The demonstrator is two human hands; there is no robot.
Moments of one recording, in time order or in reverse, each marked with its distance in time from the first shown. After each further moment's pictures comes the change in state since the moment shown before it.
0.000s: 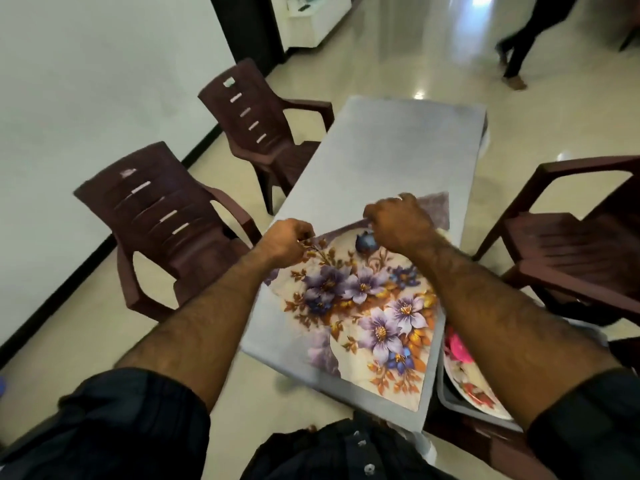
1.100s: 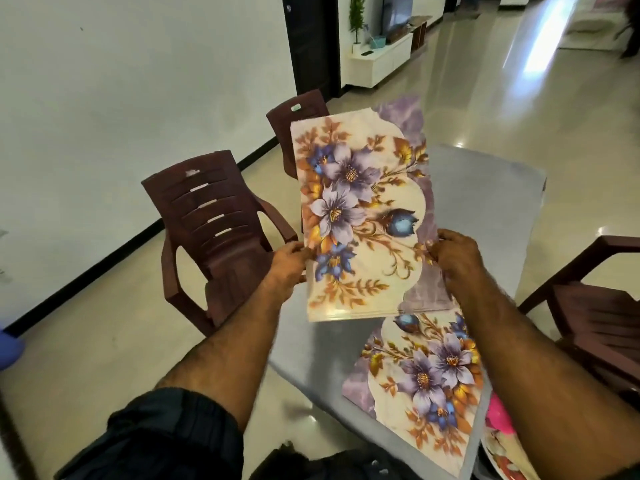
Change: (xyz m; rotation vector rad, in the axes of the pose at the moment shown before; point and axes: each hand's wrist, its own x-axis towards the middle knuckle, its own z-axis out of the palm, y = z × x) left_hand -0.021 -0.121 0.008 -1.237 0.345 -0.464; right_hand 0.034 -0.045 0.005 1.478 0.210 0.676
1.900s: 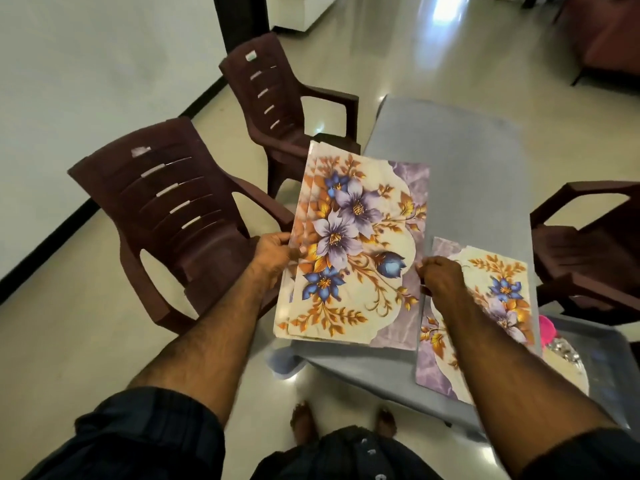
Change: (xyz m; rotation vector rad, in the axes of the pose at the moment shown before) left_hand 0.143 -0.016 -0.177 0.061 -0.293 -0.024; right_hand -0.017 0.109 0.183 -0.268 0.334 0.338
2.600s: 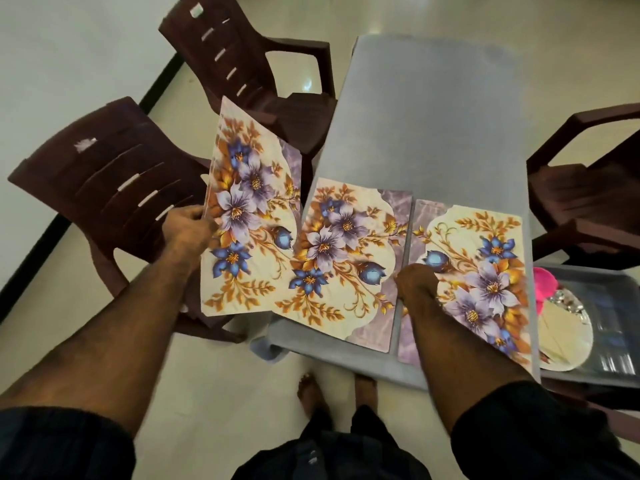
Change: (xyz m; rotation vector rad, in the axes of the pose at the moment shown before) left_hand 0.046 0.018 -0.049 0.374 0.408 -0.022; right_hand 0.032 0.099 0.021 -1.215 -0.115 -0.112
